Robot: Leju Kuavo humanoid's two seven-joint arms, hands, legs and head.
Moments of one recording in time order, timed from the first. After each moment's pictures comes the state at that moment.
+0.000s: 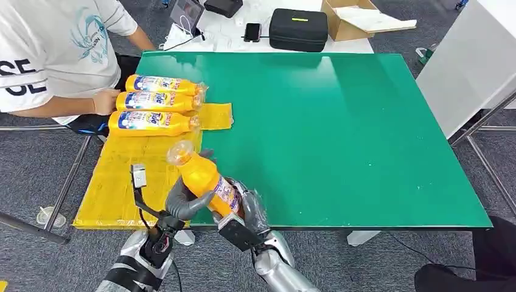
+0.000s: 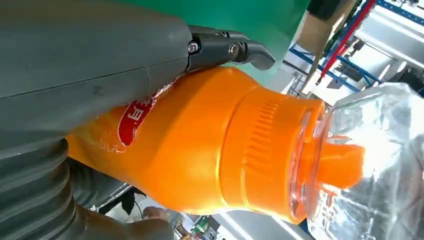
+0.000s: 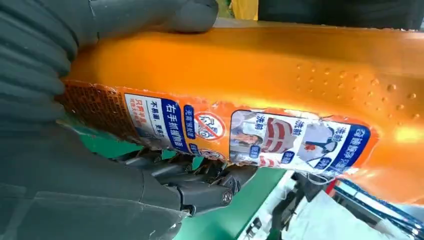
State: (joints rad) left arm -0.27 -0.16 -0.34 -0.87 0.60 -0.61 -0.37; right arm -0.31 0.33 0.50 -0.63 0.39 -0.46 -0.67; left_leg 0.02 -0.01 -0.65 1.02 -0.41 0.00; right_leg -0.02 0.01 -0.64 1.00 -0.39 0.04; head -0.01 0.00
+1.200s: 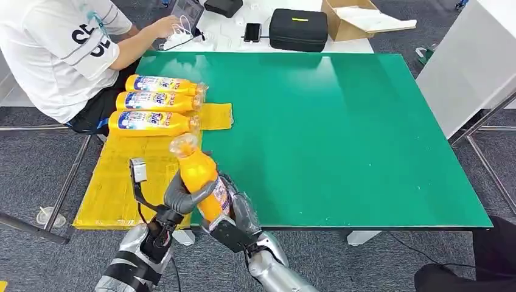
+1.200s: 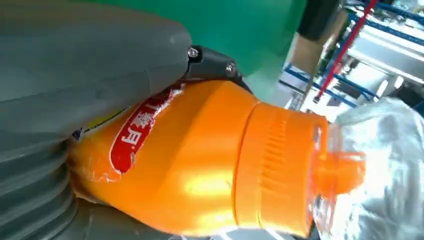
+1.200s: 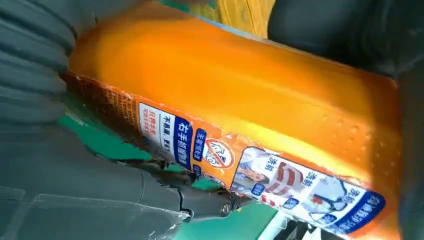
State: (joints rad) left arm -0.29 -0.17 -0.31 -0.90 0.51 -0.51 -0.44; right arm -0.35 0.34 0.59 -0.57 0.30 -0.43 -0.66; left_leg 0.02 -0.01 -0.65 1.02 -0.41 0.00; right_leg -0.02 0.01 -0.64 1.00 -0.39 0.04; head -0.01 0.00
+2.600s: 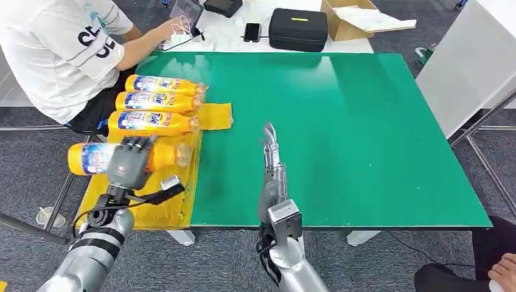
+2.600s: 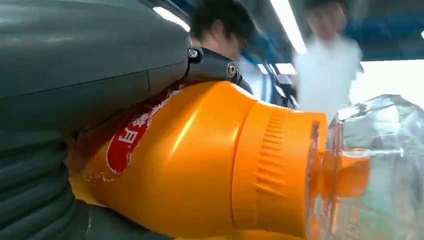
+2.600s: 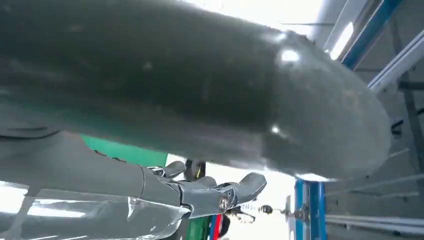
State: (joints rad) left arm -0.51 -0.01 -0.13 -0.54 -1.31 0.59 -0.67; right arm -0.15 0.27 0.53 -1.33 0.07 -0.33 -0.70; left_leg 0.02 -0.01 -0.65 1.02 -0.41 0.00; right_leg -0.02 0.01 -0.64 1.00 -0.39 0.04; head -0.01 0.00
